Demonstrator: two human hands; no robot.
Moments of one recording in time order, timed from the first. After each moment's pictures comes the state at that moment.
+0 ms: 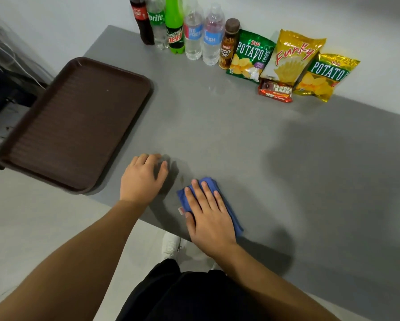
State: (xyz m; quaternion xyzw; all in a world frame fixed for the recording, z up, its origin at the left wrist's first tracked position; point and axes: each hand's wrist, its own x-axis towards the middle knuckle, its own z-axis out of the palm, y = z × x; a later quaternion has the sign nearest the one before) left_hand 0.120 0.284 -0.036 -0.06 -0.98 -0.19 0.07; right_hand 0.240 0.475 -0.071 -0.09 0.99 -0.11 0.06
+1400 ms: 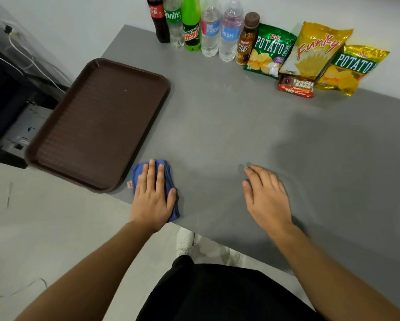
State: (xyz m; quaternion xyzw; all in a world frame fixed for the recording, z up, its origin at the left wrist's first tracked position) left_hand 0.168 0.234 -0.075 -0.10 -0.99 -0.07 -0.06; right_hand 0.201 0.546 -0.042 0.03 0.99 -0.11 -0.09
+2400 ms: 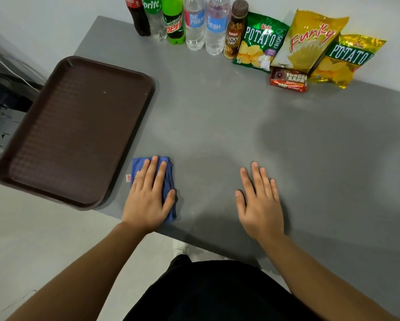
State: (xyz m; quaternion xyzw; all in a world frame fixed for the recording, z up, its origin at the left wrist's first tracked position) left_hand 0.131 0.239 -0.074 -0.18 -0.98 -0.11 -0.07; right_hand 0.211 0.541 -0.076 0.08 0.99 -0.10 -0.02
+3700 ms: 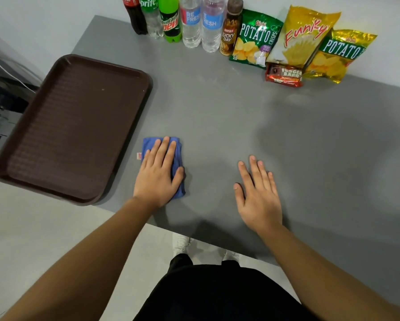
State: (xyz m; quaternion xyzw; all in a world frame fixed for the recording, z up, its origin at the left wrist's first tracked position) left_hand 0.093 0.268 -0.079 -0.19 -0.97 -0.13 -0.04; right_hand 0.212 0.541 -0.082 0.09 0.99 -0.08 -0.05
